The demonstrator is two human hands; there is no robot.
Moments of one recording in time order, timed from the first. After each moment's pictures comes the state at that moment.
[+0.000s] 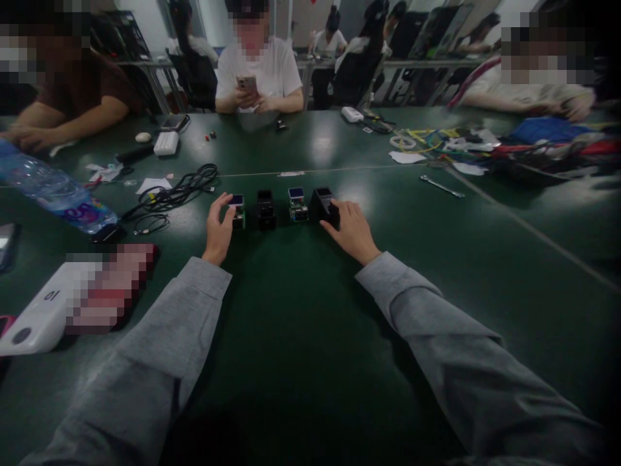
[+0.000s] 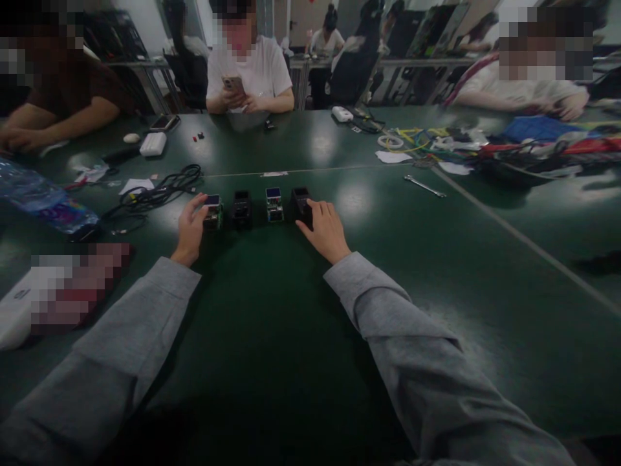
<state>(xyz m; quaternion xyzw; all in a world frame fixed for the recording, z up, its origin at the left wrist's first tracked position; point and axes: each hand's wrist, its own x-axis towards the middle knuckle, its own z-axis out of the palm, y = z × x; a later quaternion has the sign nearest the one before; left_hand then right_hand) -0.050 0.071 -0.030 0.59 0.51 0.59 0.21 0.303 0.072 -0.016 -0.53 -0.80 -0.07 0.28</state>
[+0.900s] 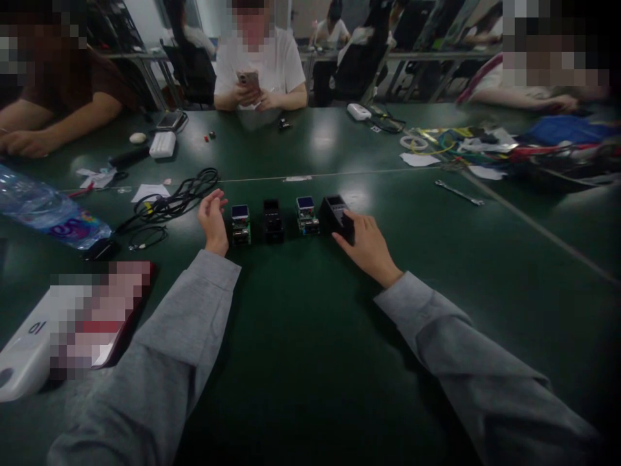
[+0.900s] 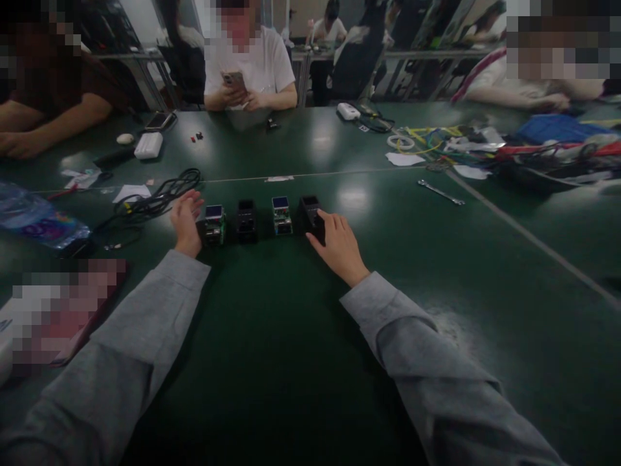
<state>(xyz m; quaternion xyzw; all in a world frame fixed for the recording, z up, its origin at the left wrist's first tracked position) -0.064 0.138 -0.028 0.39 0.56 0.68 0.27 0.304 0.073 -0.016 -0.53 -0.80 -0.05 0.27</state>
